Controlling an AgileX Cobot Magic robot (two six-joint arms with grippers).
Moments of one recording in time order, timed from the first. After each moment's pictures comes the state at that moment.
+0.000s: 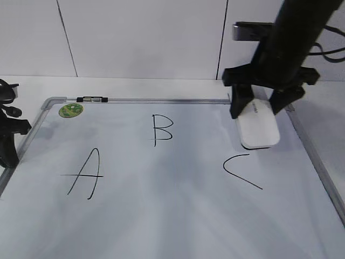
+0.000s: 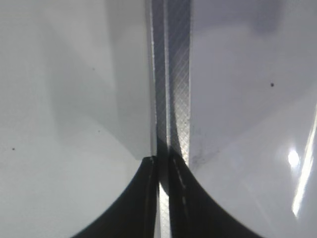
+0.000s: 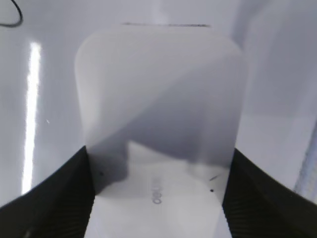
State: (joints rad) left arm 0.04 1.99 -1.30 -0.17 1.02 0.15; right arm 0.35 1.86 -1.60 0.06 1.22 0.15
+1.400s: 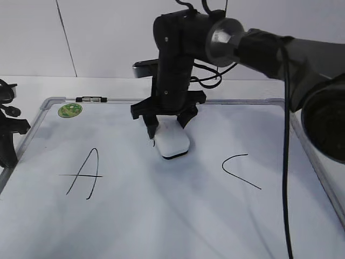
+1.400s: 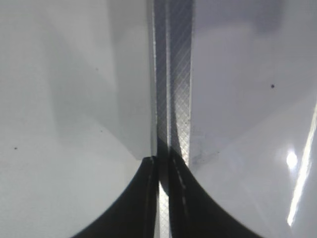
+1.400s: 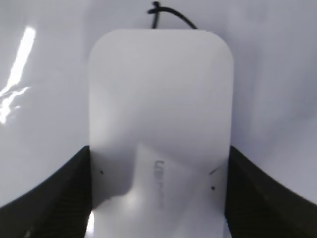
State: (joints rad) left arm 0.04 1.99 -1.30 -0.18 1.02 0.15; right arm 0.60 2.44 -2.20 0.01 1.25 0.18
